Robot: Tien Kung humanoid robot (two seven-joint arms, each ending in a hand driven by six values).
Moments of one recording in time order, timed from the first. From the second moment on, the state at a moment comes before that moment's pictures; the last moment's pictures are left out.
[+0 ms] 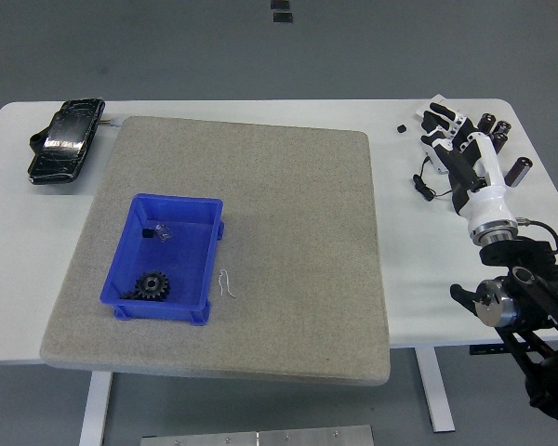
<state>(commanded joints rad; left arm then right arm) -0.08 0.28 -1.03 -0.29 0.88 0.01 0.65 0.23 -0.33 1.13 1.48 -0.79 -0.38 0.25</state>
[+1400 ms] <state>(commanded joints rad) -0.08 0.28 -1.02 -0.29 0.84 0.01 0.65 0.22 -0.33 1.18 1.46 -0.73 -0.36 0.30</state>
